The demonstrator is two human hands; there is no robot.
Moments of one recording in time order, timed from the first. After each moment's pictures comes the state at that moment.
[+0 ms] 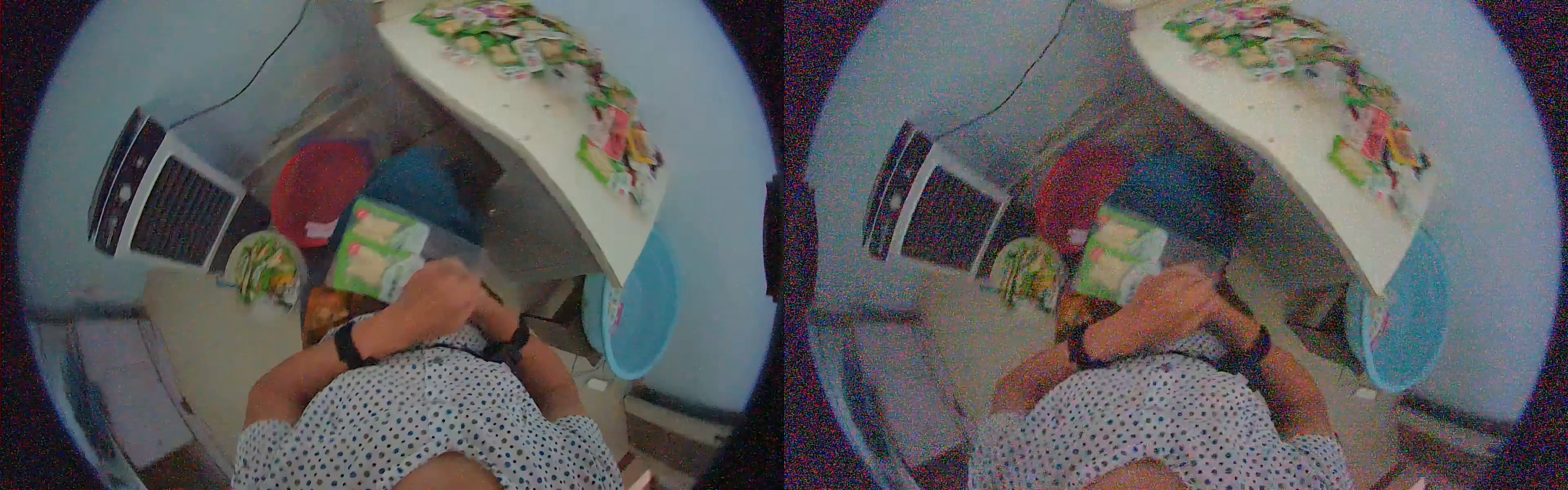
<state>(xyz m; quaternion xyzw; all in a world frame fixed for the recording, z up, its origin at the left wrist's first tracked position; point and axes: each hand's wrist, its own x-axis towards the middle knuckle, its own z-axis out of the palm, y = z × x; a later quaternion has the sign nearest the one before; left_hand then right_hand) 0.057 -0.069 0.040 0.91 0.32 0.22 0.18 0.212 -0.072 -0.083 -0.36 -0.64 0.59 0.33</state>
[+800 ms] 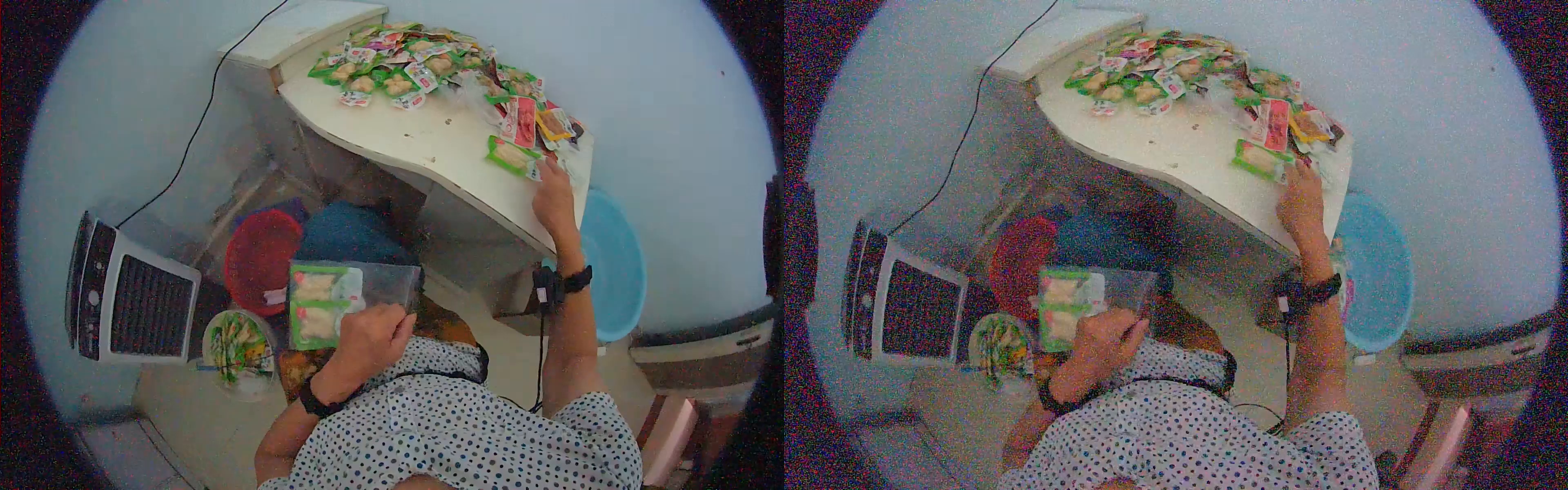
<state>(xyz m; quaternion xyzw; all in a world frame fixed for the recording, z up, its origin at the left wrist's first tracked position) 0.047 -0.066 0.066 0.85 0.34 0.33 0.22 0.434 0.006 0.078 -0.73 -0.62 -0.20 0.22</state>
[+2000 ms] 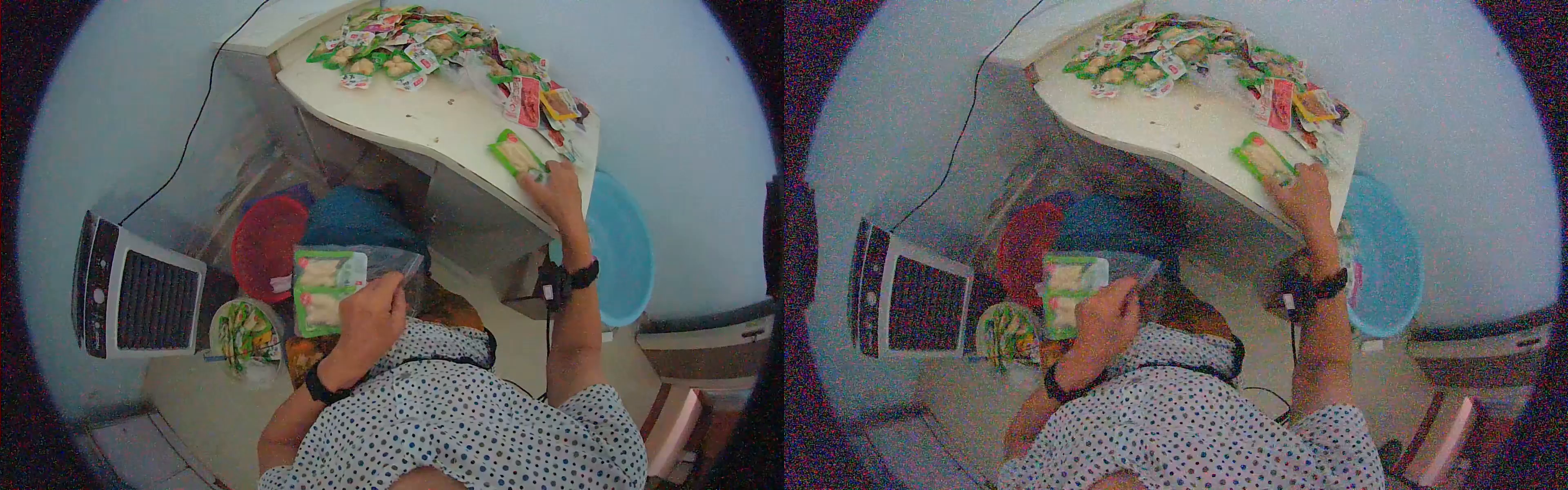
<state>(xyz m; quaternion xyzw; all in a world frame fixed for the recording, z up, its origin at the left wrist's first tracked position) 0.049 -0.065 0.056 0.81 0.44 0.32 0.22 0.413 -0.013 0.096 -0.83 -0.52 -0.03 0.17</state>
